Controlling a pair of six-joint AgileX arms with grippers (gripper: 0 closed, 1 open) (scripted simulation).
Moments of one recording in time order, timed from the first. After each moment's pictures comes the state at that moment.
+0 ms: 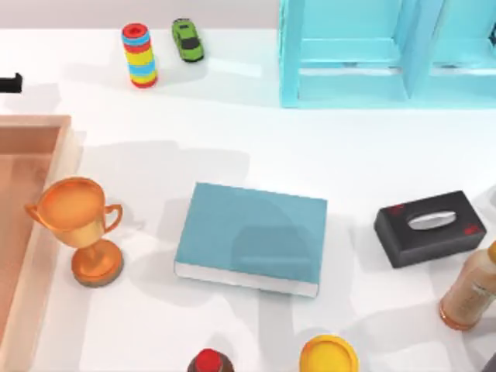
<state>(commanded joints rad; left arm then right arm) 0.11 1.91 1.56 -0.90 -0.08 0.10 0.00 0.00 0.00 0.00 0.00 0.00</state>
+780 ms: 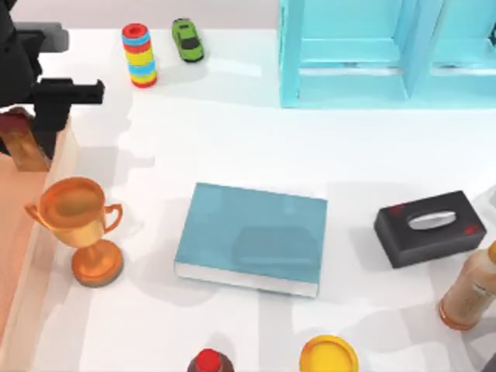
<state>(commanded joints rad) -0.17 1.82 1.68 -1.42 0.00 -0.14 0.00 0.00 0.00 0.00 0.00 0.00</state>
